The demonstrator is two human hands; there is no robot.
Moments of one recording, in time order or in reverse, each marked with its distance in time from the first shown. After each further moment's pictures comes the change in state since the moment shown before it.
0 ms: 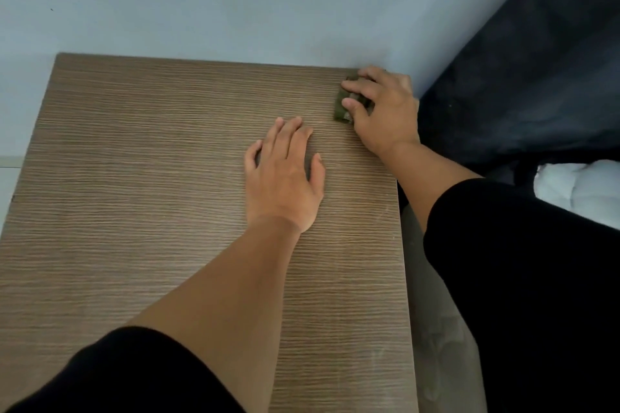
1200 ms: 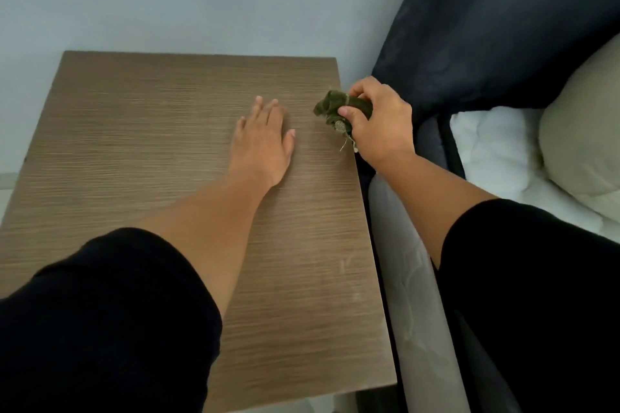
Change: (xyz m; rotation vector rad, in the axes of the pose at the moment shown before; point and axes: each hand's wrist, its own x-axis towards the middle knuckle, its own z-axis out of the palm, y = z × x) left_hand -0.029 0.002 -0.028 0.003 -0.125 0.159; right_hand -0.131 -0.028 -0.073 0.206 0.156 0.144
